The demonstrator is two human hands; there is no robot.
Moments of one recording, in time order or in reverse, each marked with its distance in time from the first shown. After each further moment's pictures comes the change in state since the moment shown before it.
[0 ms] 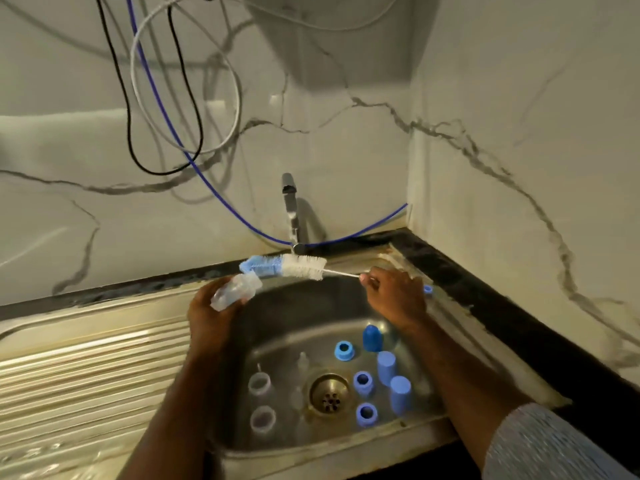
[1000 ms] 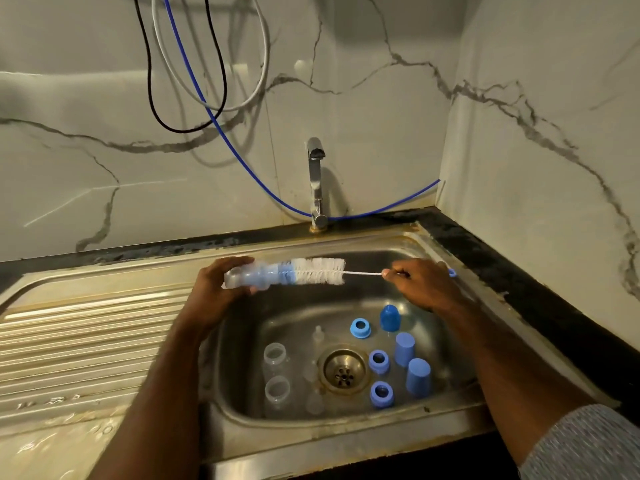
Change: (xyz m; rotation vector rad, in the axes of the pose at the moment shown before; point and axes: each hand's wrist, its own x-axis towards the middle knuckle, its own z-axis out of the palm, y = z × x) left_hand 0.014 -0.017 -0.042 0.212 -0.348 0.143; right_hand 0.005 0.022 0.013 0.135 -0.209 -0.141
